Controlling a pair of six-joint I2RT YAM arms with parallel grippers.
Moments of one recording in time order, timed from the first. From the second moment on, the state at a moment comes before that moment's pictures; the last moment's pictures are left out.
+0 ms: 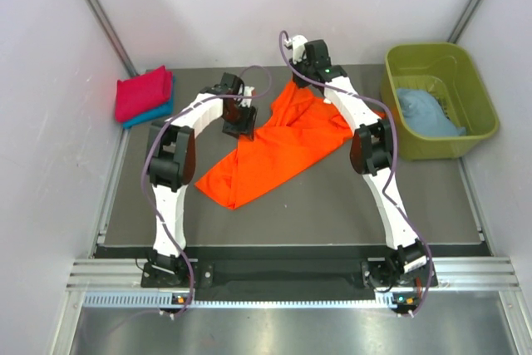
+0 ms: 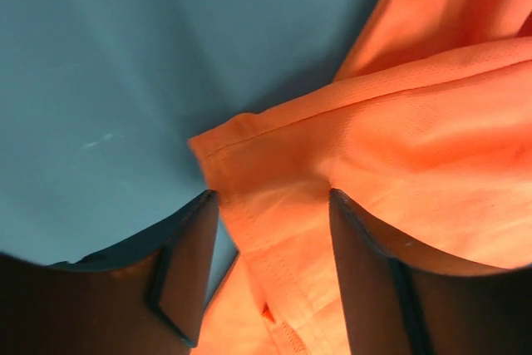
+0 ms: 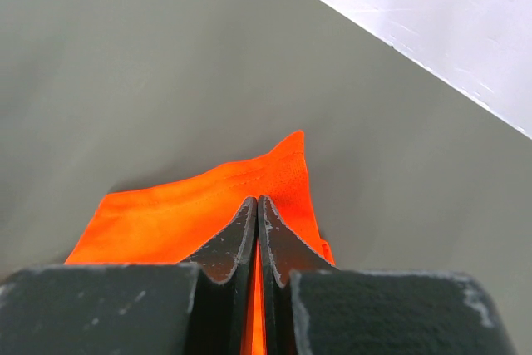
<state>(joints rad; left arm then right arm) -0.29 2.17 1.75 -0.72 0.20 -0.06 0.38 2.63 2.56 -0.50 -0.16 -0.17</state>
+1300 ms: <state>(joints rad) -0.44 1.83 1.40 -0.90 0.86 -0.08 0.38 2.63 2.55 -0.49 -0.12 -0.19</state>
